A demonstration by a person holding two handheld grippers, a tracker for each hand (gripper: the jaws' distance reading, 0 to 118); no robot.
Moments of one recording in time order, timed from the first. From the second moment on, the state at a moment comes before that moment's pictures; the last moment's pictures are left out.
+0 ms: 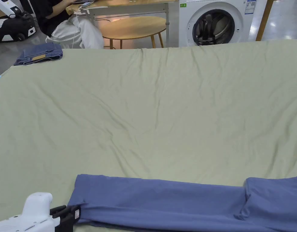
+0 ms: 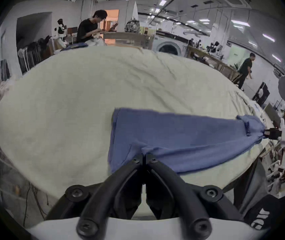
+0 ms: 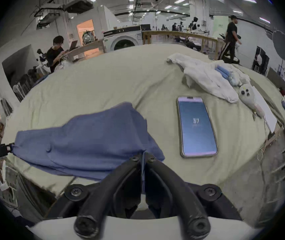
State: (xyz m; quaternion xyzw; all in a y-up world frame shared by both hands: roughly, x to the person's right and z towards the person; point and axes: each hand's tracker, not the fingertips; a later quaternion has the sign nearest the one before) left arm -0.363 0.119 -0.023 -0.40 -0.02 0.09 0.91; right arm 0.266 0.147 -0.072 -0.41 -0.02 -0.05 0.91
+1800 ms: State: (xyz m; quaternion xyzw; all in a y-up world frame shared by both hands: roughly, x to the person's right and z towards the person) left arm -0.419 0.059 -0.125 -0.39 -0.17 0.50 0.75; right arm 0.194 0.218 -0.053 -0.27 0.09 0.00 0.96
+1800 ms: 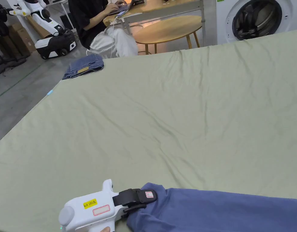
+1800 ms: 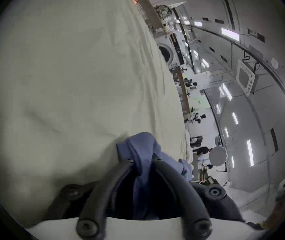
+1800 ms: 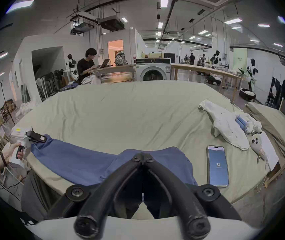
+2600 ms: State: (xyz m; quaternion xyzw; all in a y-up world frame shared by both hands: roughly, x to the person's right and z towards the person) left arm -0.225 0.140 -0.181 -0.46 -0.20 0.22 0.84; right arm 0.205 0.203 -0.038 -0.26 0.11 -0.11 0.95
